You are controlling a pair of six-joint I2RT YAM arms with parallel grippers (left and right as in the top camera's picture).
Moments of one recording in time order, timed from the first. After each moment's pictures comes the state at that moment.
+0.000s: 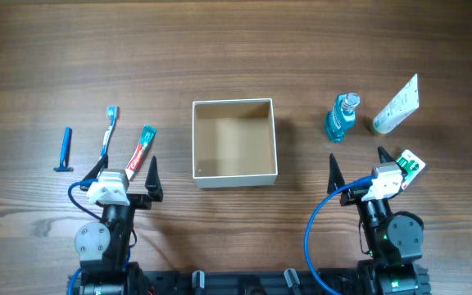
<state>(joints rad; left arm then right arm) 0.05 0.01 0.02 -0.07 0.13 -0.05 0.11 0.06 0.01 0.00 -0.02 -0.03</state>
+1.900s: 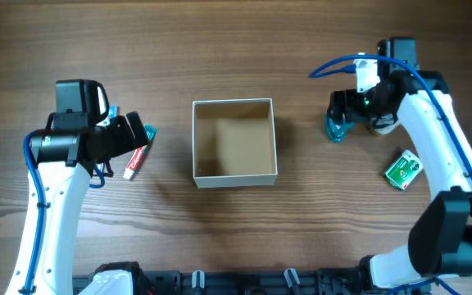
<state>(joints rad) 0.05 1.28 1.10 -0.98 0.01 -0.33 0.00 1.69 1.31 -0.89 -0.13 -0.11</state>
